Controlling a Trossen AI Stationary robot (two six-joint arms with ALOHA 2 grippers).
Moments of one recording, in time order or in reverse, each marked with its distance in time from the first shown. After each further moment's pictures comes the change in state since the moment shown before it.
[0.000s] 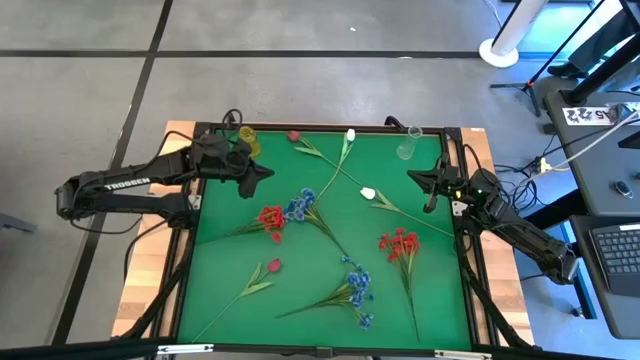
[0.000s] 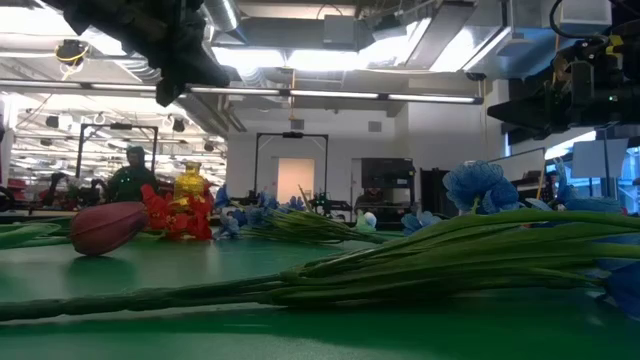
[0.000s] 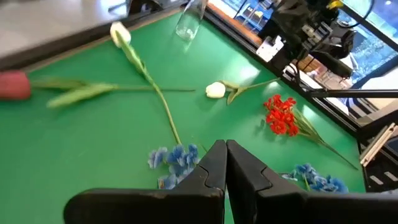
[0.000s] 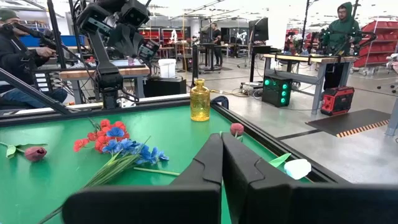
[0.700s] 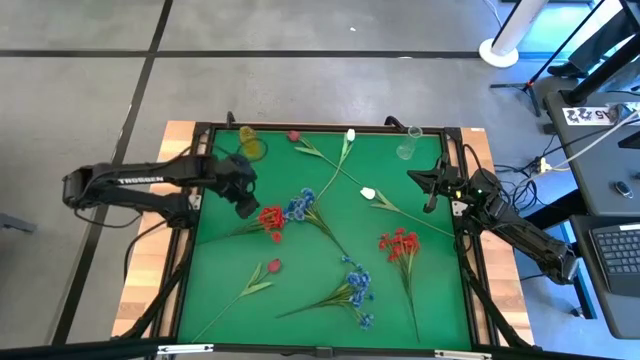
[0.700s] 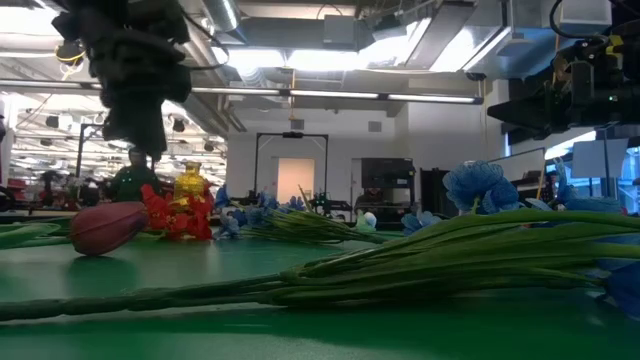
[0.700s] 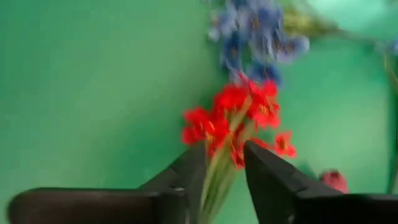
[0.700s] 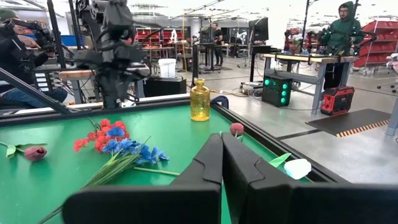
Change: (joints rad) left arm -0.091 0.145 0.000 -0.434 0.034 -0.015; right arm 0.000 0.000 0.000 0.000 0.000 0.000
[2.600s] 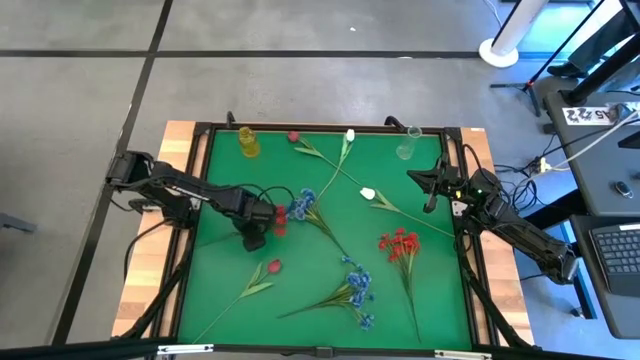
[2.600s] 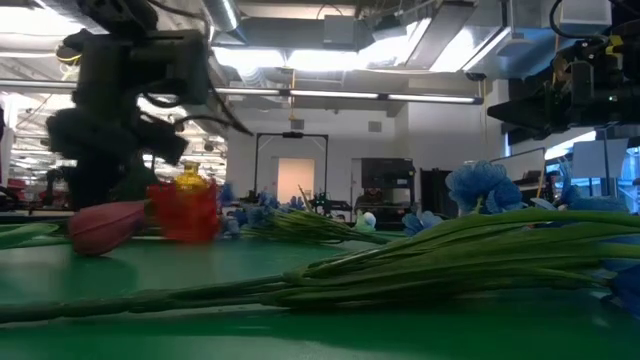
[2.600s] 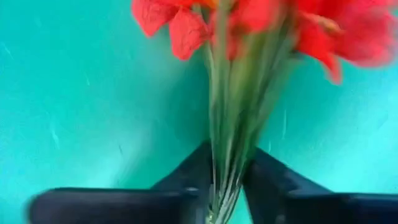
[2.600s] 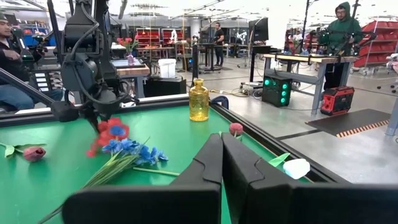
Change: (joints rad) left arm -0.345 0.502 0.066 -0.074 -0.196 -0.097; right arm 0.000 0.000 0.000 0.000 0.000 0.000
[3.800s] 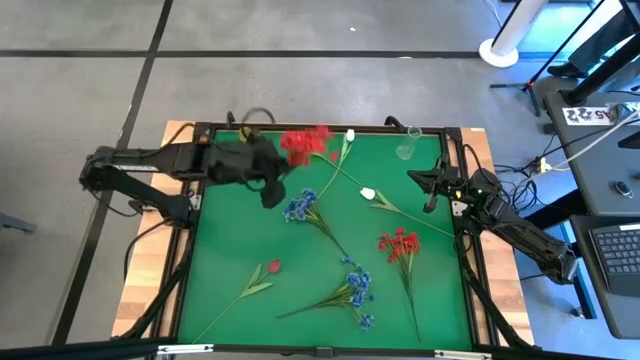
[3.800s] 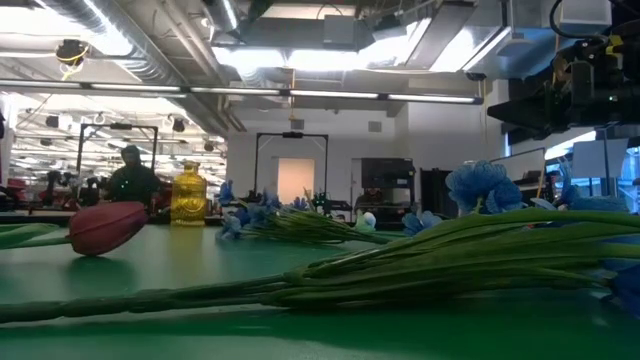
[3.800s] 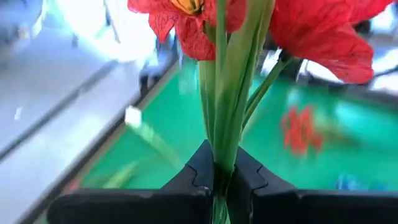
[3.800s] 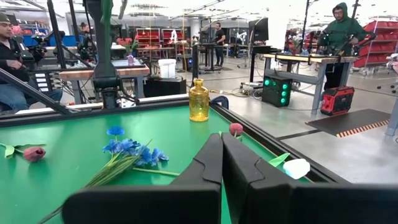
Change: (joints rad) left arm 0.060 -0.280 0.569 0.254 -0.382 0.397; right arm 0.000 0.000 0.000 0.000 0.000 0.000
